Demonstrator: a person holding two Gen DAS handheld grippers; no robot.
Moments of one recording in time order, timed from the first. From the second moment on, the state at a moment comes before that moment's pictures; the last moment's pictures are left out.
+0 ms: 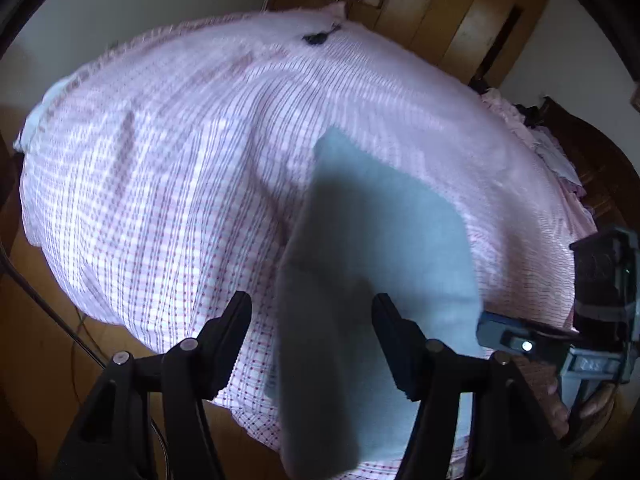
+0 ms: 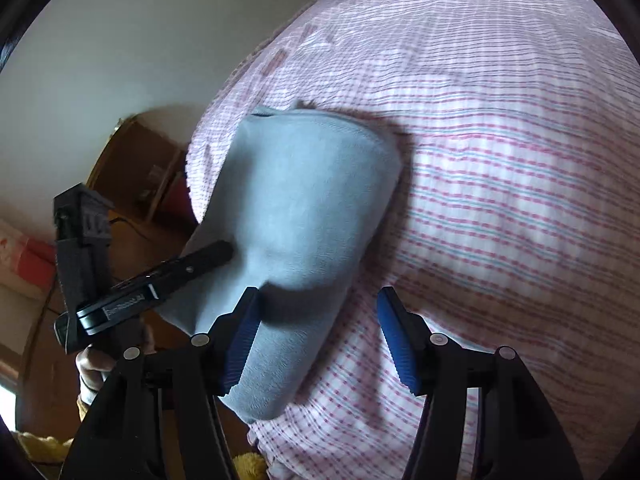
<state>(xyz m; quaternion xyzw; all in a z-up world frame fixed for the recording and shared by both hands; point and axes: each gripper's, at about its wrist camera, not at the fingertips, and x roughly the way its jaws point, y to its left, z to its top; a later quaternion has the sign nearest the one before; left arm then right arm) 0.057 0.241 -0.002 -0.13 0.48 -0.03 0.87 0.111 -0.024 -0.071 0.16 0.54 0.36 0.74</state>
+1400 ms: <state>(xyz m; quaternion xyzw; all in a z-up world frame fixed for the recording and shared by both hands) 0.054 0.166 0.059 -0.24 0.41 -0.17 0.86 0.101 -0.107 0.049 0.23 0.42 0.42 0.78</state>
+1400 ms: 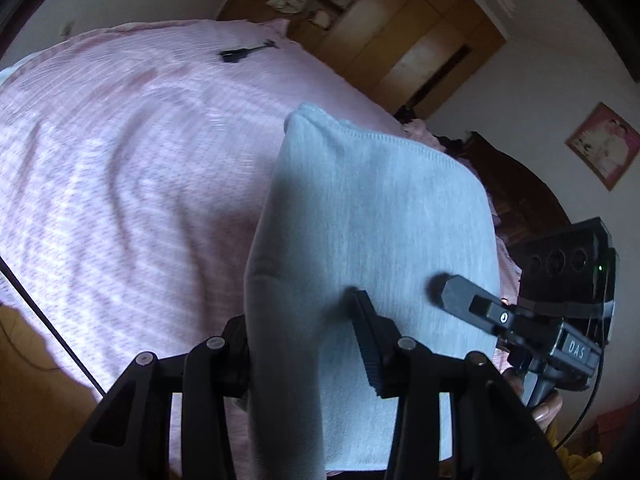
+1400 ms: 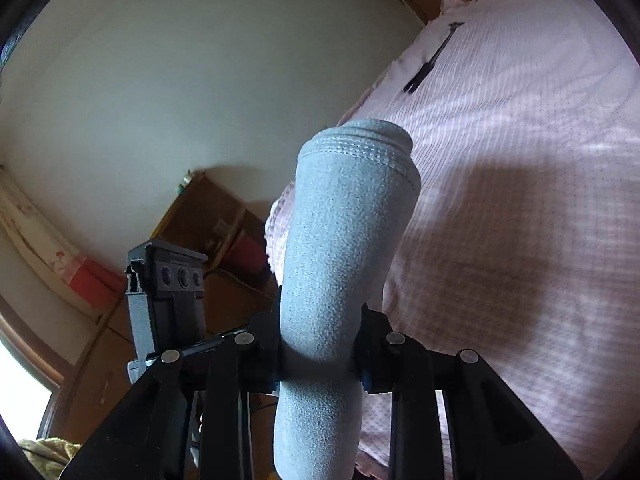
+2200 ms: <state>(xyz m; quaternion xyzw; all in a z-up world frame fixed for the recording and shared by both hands) 0.204 -0.033 0.066 -0.14 0.45 -0.25 0.85 0.222 -0.276 0.038 0.22 0.45 0.34 0.79</state>
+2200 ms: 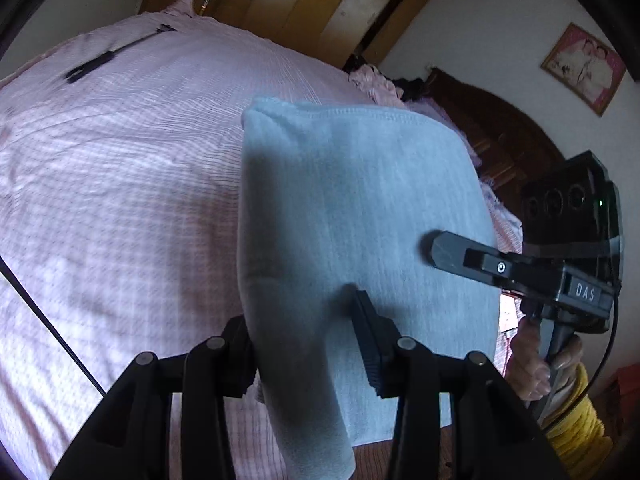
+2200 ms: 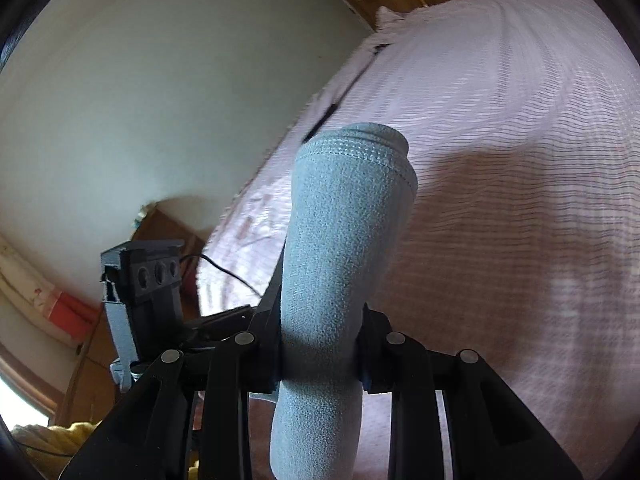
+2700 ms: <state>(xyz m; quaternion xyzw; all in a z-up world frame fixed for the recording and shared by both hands) 0.274 -0.091 -0.010 -0.03 0.49 -0.25 0.84 0.234 -0.319 -0.041 0.22 0.52 0.19 0.80</state>
